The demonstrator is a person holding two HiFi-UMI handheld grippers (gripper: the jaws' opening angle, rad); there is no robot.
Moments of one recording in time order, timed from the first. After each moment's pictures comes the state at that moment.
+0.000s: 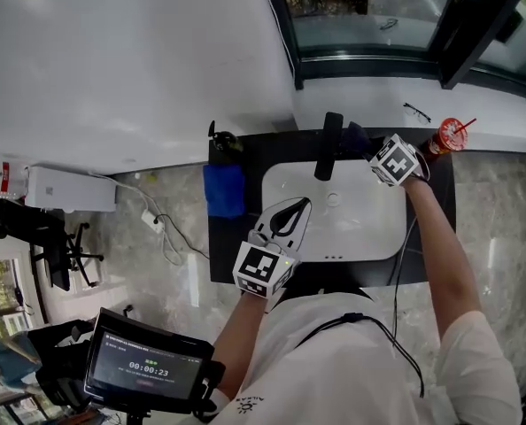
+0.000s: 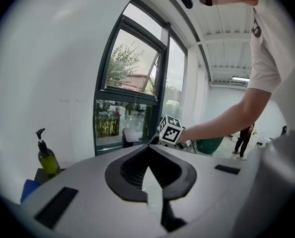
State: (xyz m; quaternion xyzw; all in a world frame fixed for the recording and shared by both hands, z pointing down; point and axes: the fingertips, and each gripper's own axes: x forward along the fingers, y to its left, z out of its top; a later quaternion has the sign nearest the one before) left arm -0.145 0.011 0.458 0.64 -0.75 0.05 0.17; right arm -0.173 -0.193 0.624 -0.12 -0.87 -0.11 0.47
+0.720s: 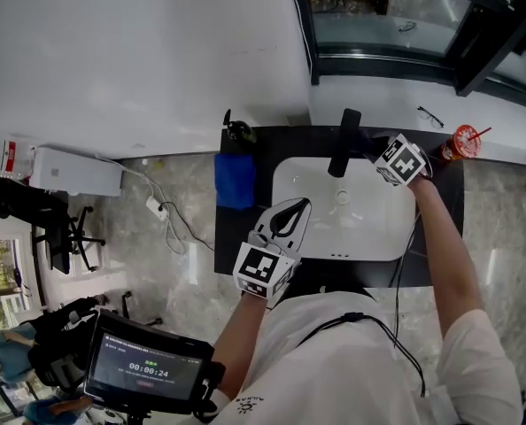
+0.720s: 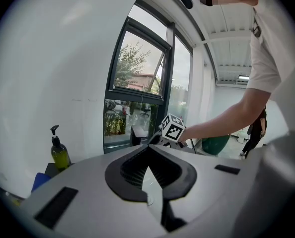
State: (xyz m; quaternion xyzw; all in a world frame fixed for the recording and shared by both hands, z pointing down) left arm -0.158 0.038 0.470 0.60 -0.78 0.05 0.18; right arm -0.200 -0.163 0.633 -0.18 -0.87 -0.11 0.44
